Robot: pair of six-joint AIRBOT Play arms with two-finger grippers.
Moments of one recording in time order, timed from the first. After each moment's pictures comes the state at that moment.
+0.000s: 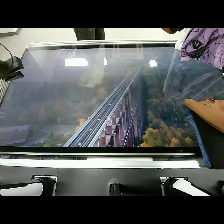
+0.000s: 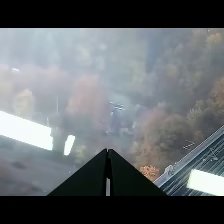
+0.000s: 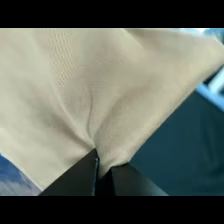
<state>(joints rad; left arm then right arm) 0.12 -1.48 1.97 1.48 -1.56 -1.80 -0.91 -1.31 1.45 1.68 -1.43 -1.44</state>
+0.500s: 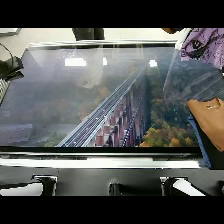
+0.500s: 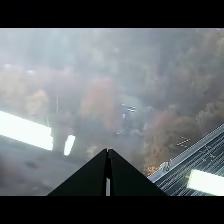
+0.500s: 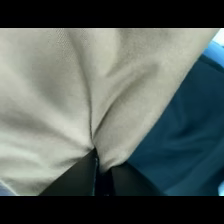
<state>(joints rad) 0.12 -1.48 1.97 1.48 -1.56 -1.80 -0.95 -1.26 1.20 1.55 -1.42 -1.45</state>
